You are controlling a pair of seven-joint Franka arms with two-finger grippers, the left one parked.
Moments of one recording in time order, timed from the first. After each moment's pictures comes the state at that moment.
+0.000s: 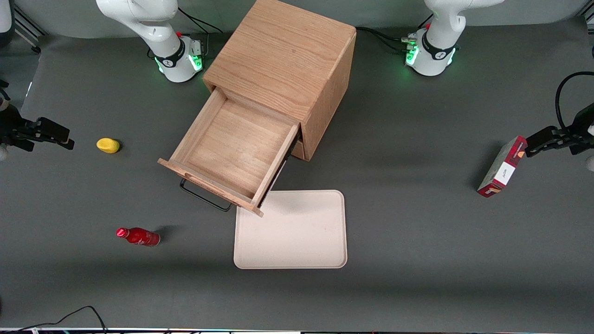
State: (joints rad) arm -0.08 0.06 0.05 -1.49 -0.01 1.55 -0.04
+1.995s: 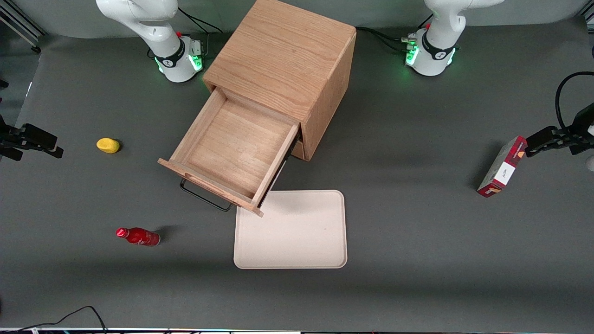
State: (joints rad) arm -0.07 0.12 0.01 -1.39 0.02 1.55 -0.07
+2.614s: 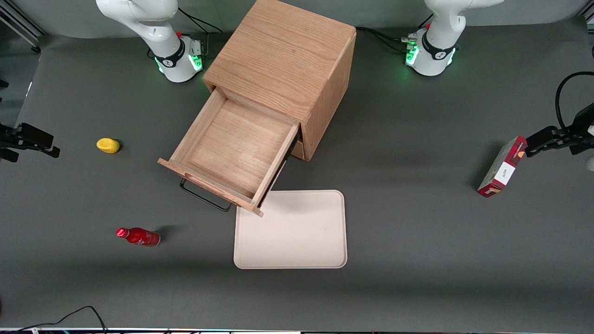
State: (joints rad) arm -0.07 0.13 0.00 -1.38 0.03 1.55 -0.15
